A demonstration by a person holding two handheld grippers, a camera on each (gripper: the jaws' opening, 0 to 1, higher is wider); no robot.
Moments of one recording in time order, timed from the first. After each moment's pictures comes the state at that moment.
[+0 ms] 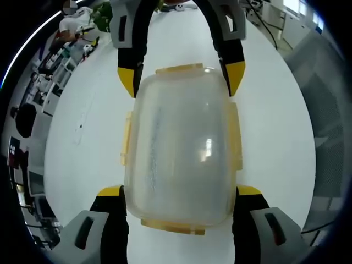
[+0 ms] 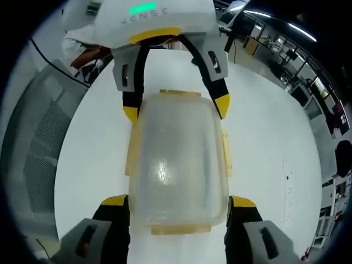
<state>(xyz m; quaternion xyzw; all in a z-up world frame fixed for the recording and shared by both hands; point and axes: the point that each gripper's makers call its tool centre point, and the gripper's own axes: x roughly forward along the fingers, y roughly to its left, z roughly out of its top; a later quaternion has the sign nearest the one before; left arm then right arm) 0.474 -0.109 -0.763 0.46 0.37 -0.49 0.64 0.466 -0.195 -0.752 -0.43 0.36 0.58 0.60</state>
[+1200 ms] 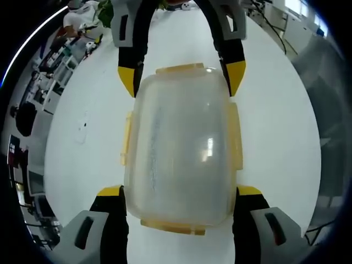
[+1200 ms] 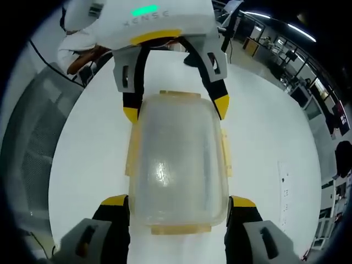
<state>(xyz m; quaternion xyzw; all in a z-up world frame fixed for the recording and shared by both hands) 0.502 -0.110 -0.764 0.46 0.37 -0.49 0.65 0.495 -0.196 -0.751 -0.43 0.35 0.58 0.60</state>
